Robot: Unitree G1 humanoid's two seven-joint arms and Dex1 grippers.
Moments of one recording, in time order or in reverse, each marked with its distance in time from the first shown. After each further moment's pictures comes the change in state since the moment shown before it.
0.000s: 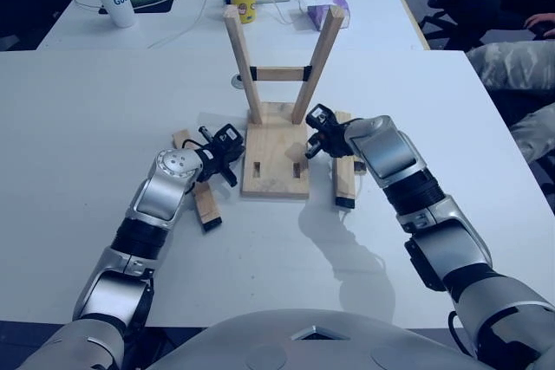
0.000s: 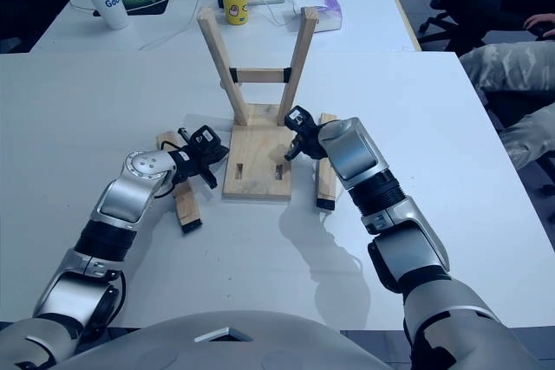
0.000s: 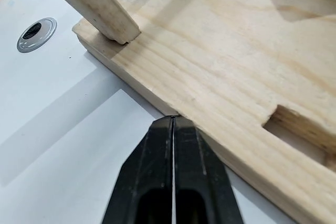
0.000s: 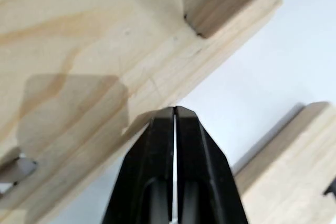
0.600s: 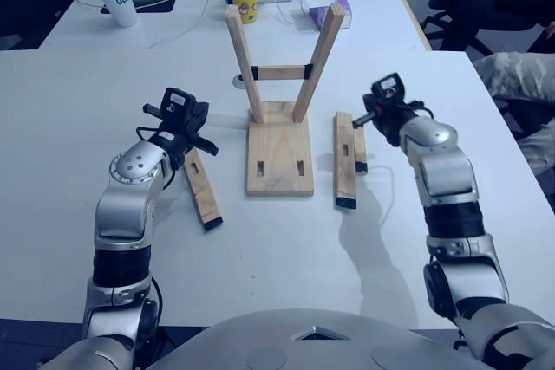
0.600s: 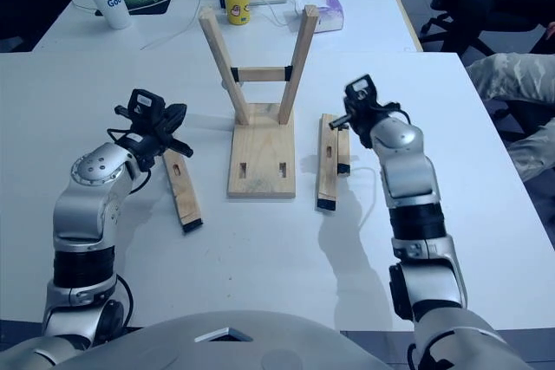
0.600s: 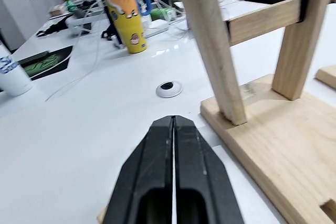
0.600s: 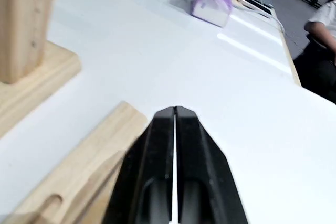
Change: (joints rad) left arm 0.166 -0.104 0.303 -0.423 -0.140 0.152 0.313; right arm 0.324 -0.080 -0.431 -0.295 0.036 -0.194 -0.281
